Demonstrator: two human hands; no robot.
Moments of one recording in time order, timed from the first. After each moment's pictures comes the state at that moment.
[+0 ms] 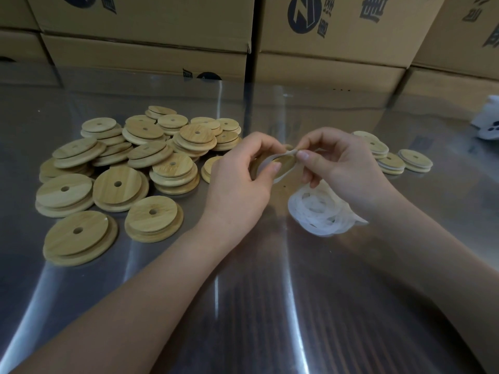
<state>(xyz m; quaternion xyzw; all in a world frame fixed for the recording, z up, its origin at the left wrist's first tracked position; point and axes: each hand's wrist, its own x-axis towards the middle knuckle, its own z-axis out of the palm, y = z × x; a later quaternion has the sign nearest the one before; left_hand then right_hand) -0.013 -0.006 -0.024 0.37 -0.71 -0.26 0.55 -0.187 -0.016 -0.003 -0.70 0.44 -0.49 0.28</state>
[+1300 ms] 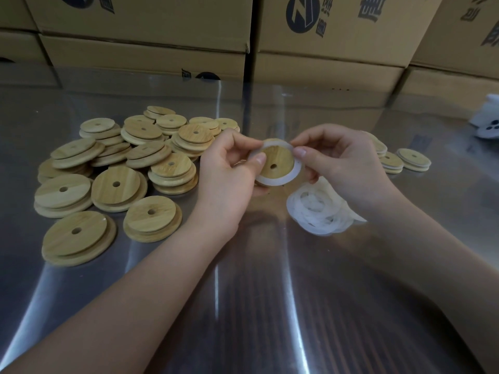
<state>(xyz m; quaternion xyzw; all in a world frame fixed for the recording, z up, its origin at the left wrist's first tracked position) -0.014 -0.008 -0.022 0.39 -0.52 -0.47 0.60 -0.187 -0.010 0.001 -0.68 0.45 -0.51 0.28</state>
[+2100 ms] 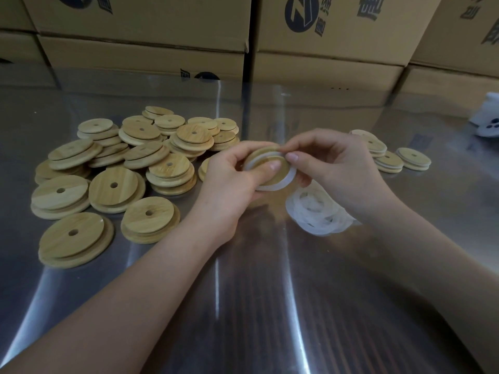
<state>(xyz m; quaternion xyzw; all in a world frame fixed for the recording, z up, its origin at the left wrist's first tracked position) -0.012 -0.008 -0.021 0.37 -0.53 -0.56 0.52 -0.182 -0.006 -0.001 -0.72 0.43 -0.49 0.26</state>
